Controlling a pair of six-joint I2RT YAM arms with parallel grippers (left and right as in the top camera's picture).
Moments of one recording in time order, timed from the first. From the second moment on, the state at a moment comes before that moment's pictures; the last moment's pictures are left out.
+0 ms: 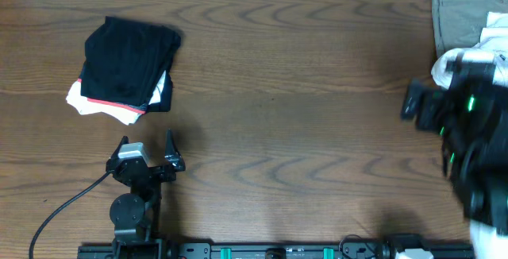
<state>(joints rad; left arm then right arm) 0.03 0.01 0.02 -0.12 -0.04 -0.15 0.03 0.98 1.28 -0.89 0.22 0.03</state>
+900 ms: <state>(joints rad) 0.03 0.01 0.02 -0.12 -0.04 -0.15 -0.50 1.58 1.49 -0.92 0.05 0.00</state>
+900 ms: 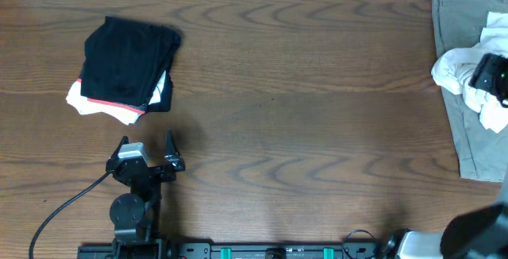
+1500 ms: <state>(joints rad) 0.03 0.01 0.02 -0.12 -0.04 -0.15 -0.66 1.96 1.49 -0.79 -0.10 0.01</state>
